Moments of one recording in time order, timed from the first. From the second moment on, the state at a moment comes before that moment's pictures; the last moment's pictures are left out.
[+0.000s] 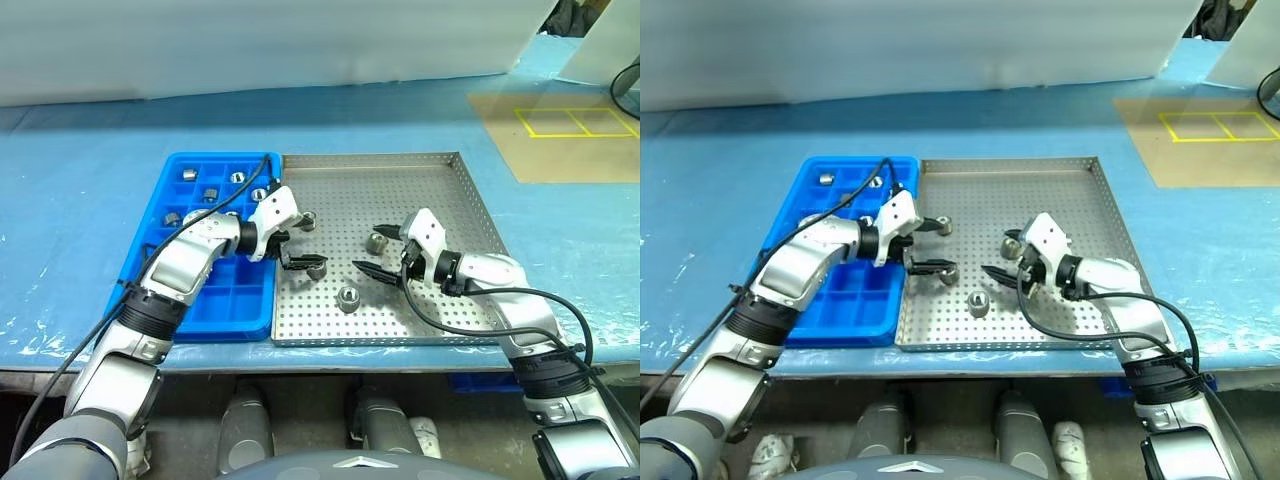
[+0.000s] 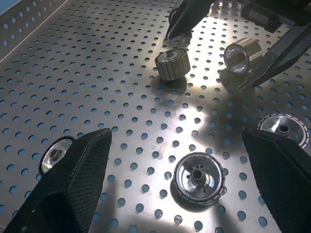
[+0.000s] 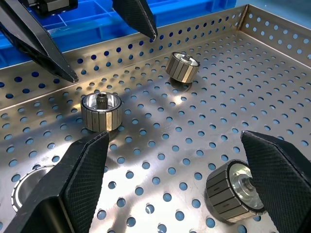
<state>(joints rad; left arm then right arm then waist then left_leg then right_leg) -0.65 0.47 -0.28 0.10 -0.18 0.45 -1.03 -0.31 -0.53 0.11 -0.10 0.22 0.36 0.85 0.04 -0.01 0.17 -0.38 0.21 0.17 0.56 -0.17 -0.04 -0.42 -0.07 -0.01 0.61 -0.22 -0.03</state>
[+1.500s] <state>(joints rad) -0.77 0.40 -0.42 0.31 0.01 0.43 -1.13 -0.26 -0.58 0.09 -0.20 0.26 0.42 0.83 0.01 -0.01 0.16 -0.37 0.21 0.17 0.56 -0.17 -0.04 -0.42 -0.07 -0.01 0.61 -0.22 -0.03</state>
